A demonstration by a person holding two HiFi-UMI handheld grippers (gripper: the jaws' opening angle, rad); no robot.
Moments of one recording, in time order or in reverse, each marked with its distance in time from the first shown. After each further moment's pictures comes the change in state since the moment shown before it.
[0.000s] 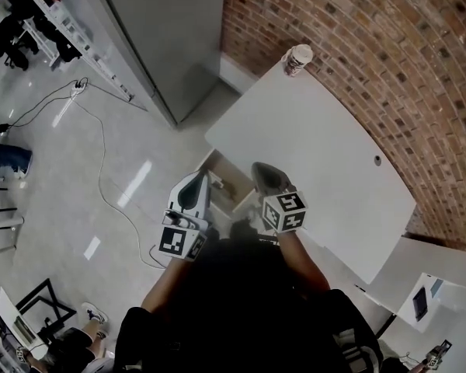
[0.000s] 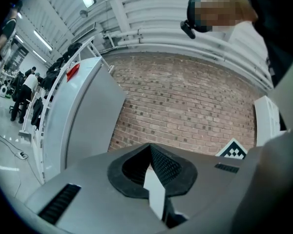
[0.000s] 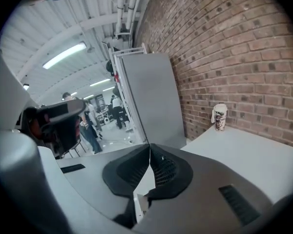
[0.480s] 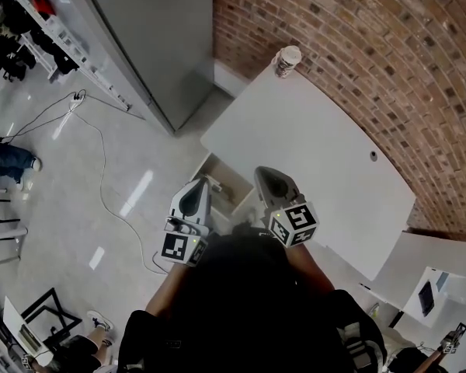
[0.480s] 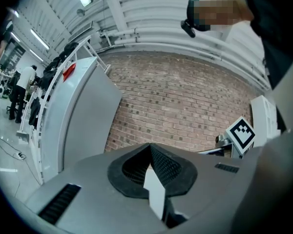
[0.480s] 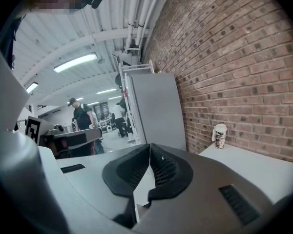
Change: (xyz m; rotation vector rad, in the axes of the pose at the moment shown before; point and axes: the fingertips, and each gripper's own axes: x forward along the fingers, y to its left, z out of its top) left arm -0.008 -0.026 -0.002 0.014 0.019 -0.027; right arm -0.062 0.019 0.057 -0.068 -0.153 0.025
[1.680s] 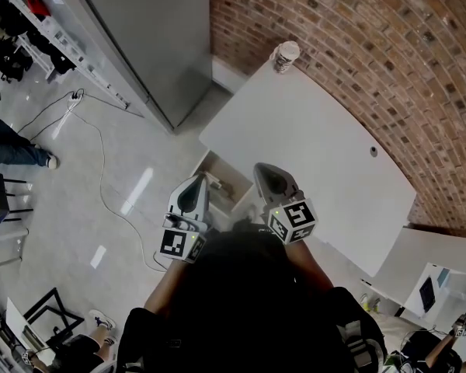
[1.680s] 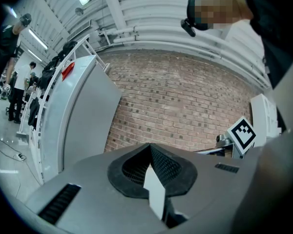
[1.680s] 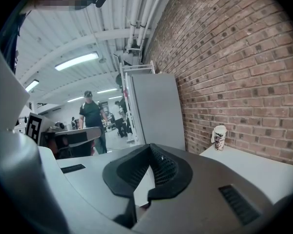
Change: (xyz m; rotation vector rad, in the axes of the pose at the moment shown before) left arm 0.005 0.003 -0.004 0.007 0.013 -0.008; right arm 0.003 -0.004 -0.002 -0.022 -0.010 -0.001
